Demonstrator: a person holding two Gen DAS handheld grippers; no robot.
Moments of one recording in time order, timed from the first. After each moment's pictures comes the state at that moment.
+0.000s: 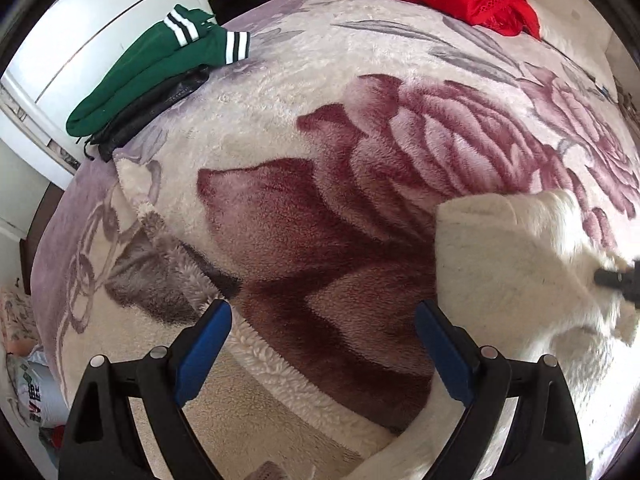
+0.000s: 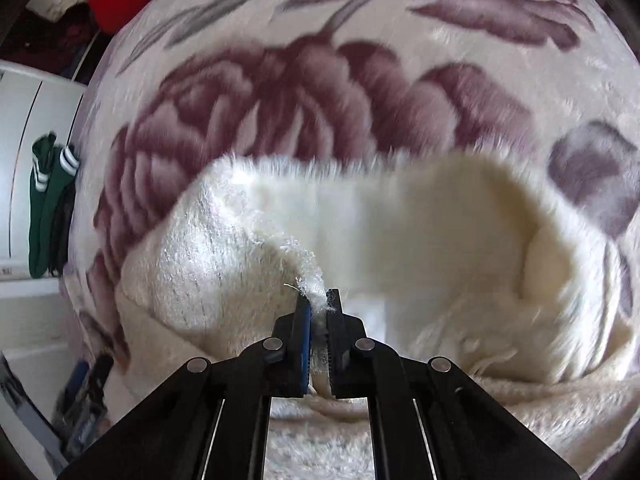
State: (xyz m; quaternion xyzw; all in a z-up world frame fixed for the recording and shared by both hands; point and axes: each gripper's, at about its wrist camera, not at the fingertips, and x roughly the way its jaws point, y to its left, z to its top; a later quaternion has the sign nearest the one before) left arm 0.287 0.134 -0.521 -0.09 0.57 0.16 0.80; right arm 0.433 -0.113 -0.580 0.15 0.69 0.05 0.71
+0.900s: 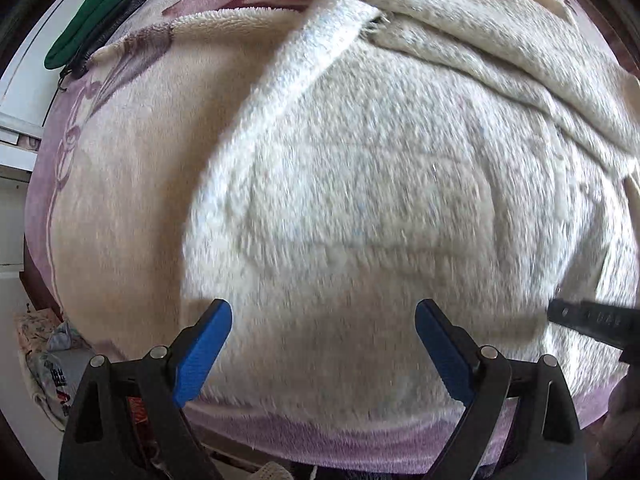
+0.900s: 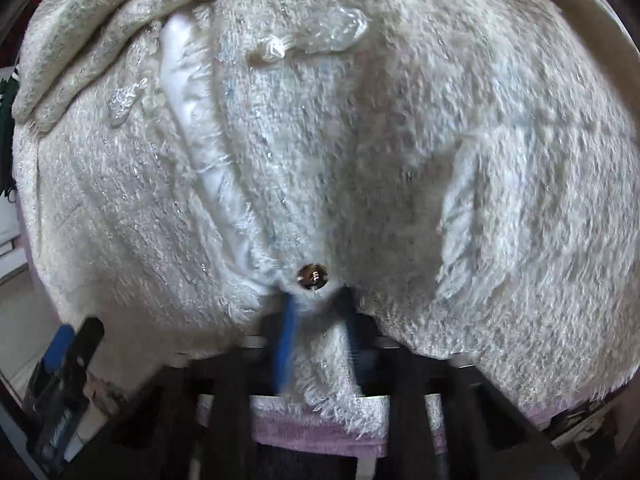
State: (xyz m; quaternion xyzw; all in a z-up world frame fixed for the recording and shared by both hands) left arm 0.064 0.055 -0.556 -0.01 0.69 0.05 0.72; right arm 0.091 -0.133 -0.642 0.20 0.78 -0.04 0.59
